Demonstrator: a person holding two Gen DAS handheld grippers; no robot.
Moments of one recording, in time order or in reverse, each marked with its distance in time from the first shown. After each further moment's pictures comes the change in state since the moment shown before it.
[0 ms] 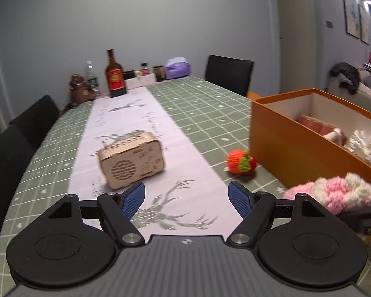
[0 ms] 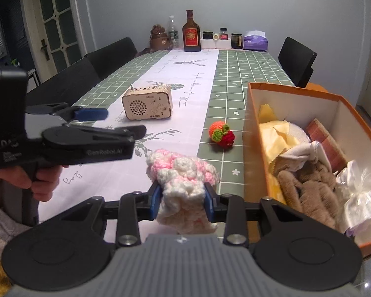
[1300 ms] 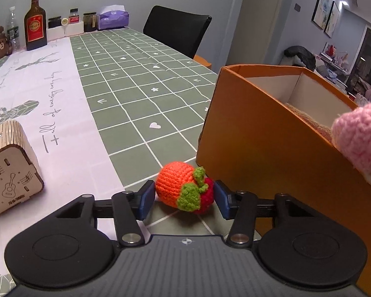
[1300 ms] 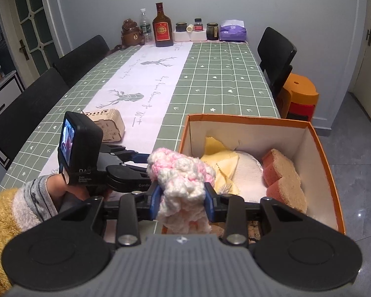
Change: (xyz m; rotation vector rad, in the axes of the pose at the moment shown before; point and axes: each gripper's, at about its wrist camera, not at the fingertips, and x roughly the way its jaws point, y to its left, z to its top) left arm 0.162 -0.026 0.029 -0.077 0.201 -0.346; right arm 0.011 -0.092 0.092 0.045 0.096 -0.053
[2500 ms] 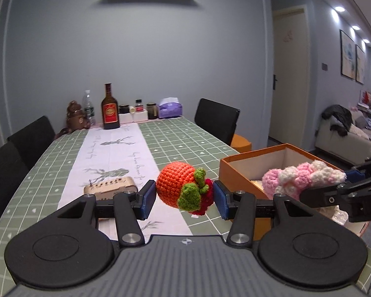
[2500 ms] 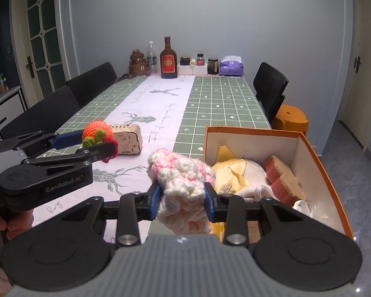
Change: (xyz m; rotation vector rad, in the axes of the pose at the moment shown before) left arm -0.187 -0.074 -0.041 -0.014 -0.404 0.317; right arm -0.061 0.056 -0.065 -0.027 -0.213 -0.054
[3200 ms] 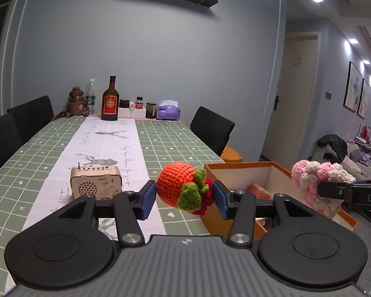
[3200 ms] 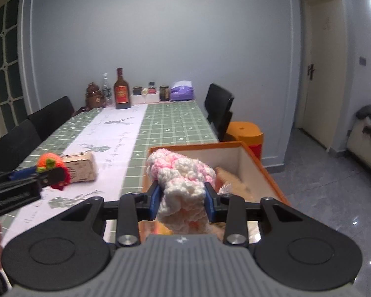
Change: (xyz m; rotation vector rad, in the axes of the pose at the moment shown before) left arm -0.014 -0.006 -0.006 -0.147 -0.044 -0.038; right arm -0.034 -0.044 -0.017 0.091 -0.144 -0.209
